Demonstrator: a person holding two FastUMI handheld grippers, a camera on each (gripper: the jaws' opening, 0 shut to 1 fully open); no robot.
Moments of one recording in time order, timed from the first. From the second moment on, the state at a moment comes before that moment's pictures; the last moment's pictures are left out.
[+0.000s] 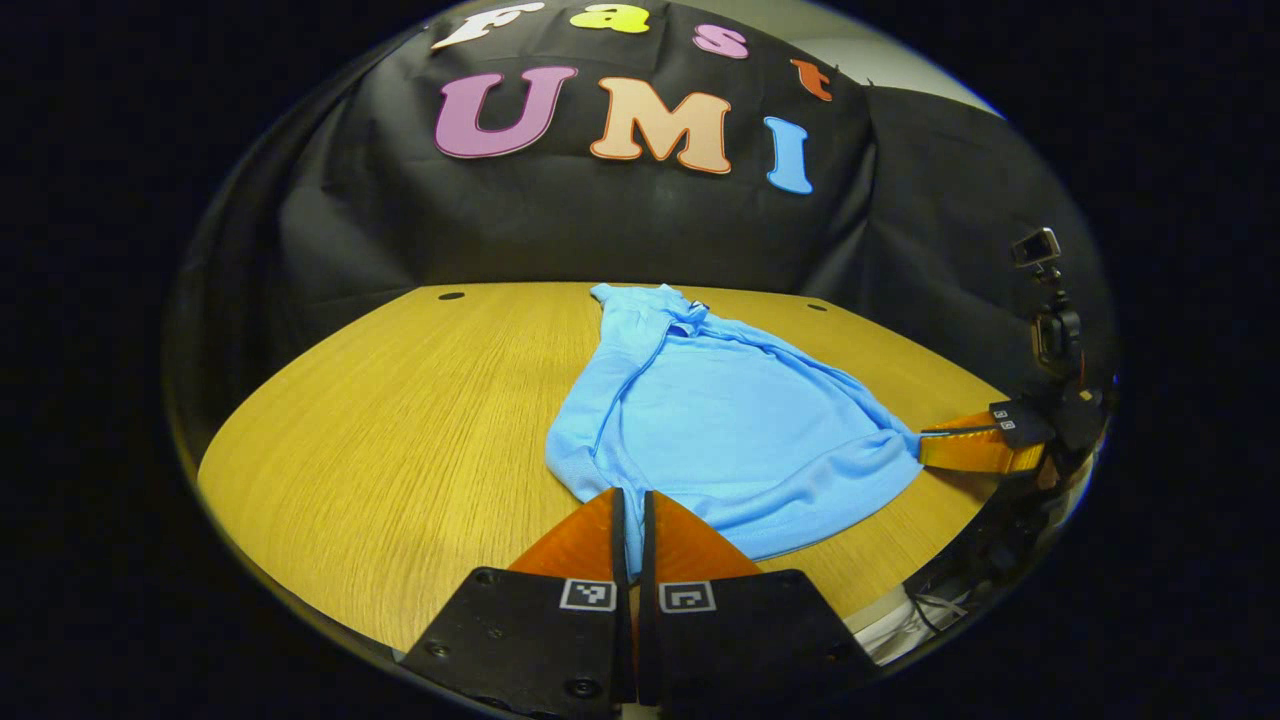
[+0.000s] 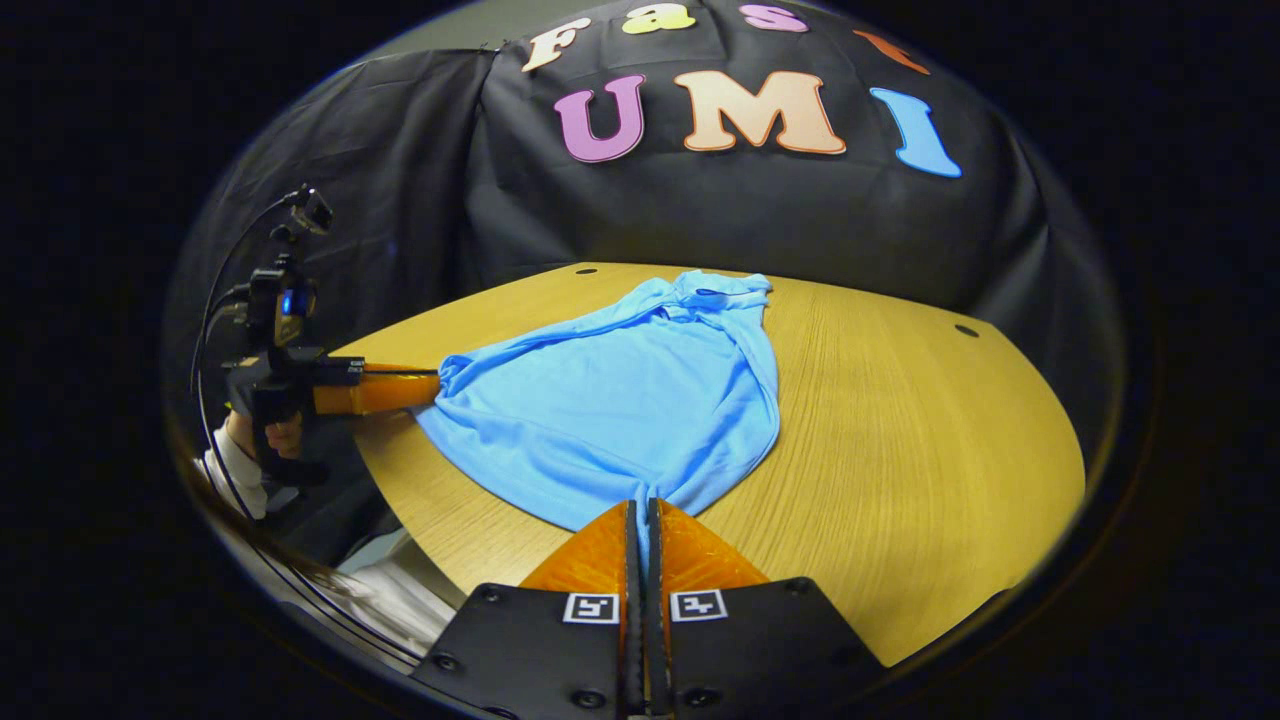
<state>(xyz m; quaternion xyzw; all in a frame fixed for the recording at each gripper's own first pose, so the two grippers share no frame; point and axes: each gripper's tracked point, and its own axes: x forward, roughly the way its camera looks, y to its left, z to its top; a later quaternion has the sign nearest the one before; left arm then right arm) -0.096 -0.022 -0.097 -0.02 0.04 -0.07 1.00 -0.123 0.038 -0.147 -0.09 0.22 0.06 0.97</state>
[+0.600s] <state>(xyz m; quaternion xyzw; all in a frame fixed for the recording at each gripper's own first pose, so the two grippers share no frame) -0.051 -0.008 0.023 -0.03 -0.06 -0.07 1.00 -0.048 0.011 -0.077 -0.13 0.16 0.02 0.98</state>
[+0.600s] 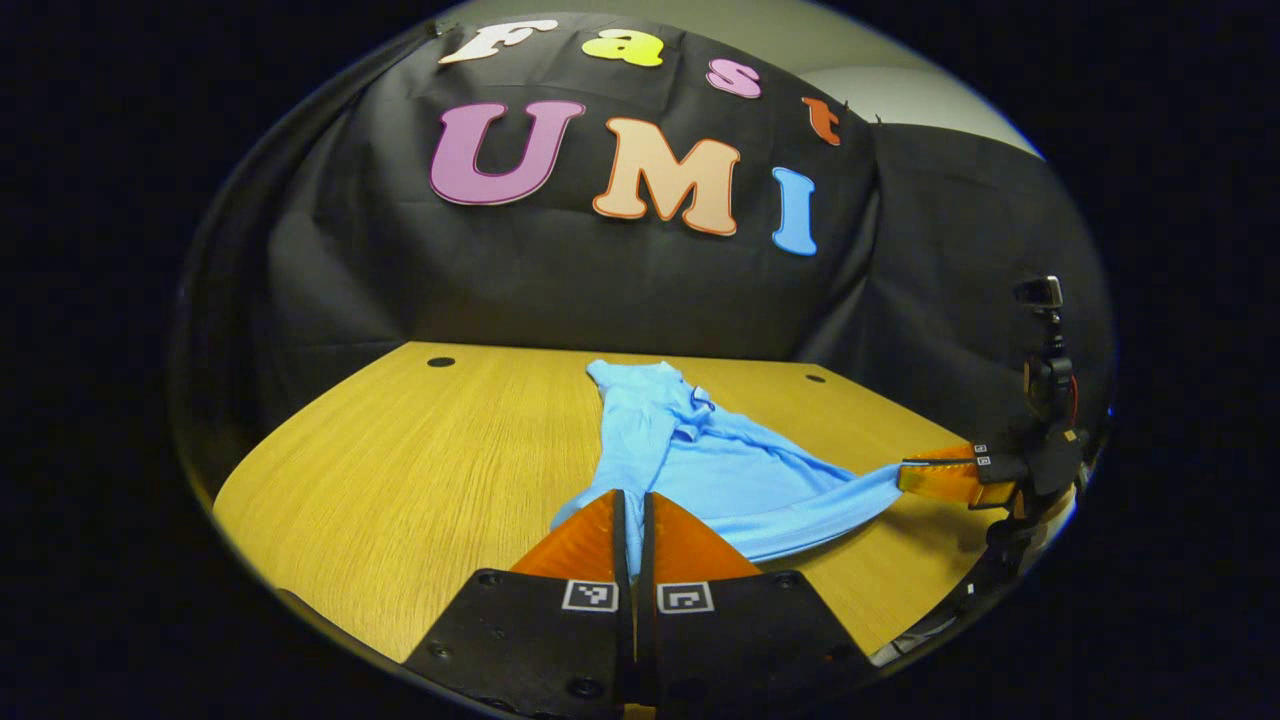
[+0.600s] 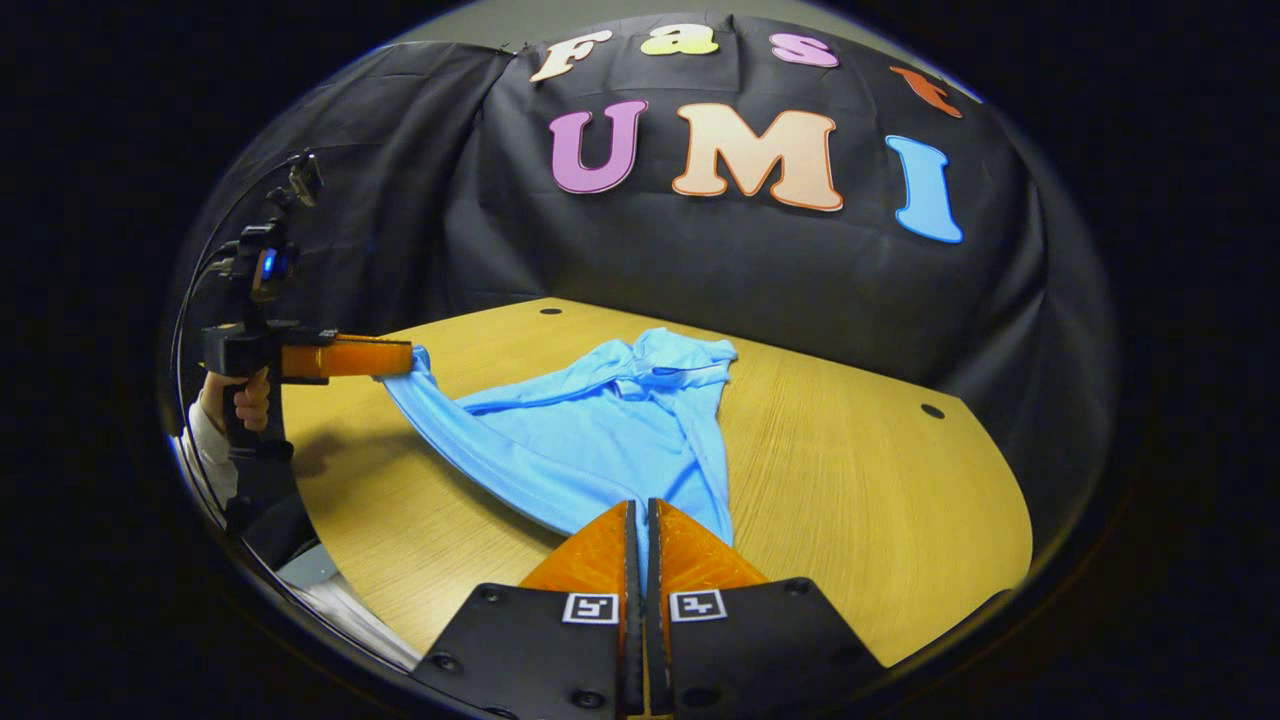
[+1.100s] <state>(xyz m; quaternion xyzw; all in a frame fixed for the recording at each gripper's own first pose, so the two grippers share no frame) 0.034 0.004 0.127 -0.07 -0.10 -0.09 0.99 0.056 -0.018 -0.018 -0.14 0.13 -0.02 0.98</state>
